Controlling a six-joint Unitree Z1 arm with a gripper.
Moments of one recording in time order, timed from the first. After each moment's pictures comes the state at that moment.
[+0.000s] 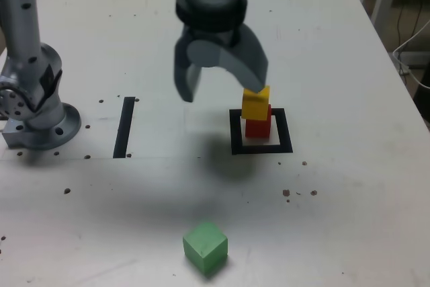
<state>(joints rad) -0.15 1.79 -1.37 1.28 0.04 0.05</state>
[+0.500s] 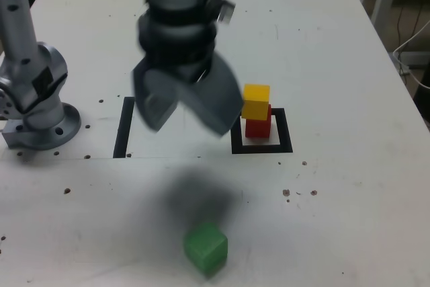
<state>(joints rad) -0.44 1.75 -1.33 1.28 0.01 0.02</state>
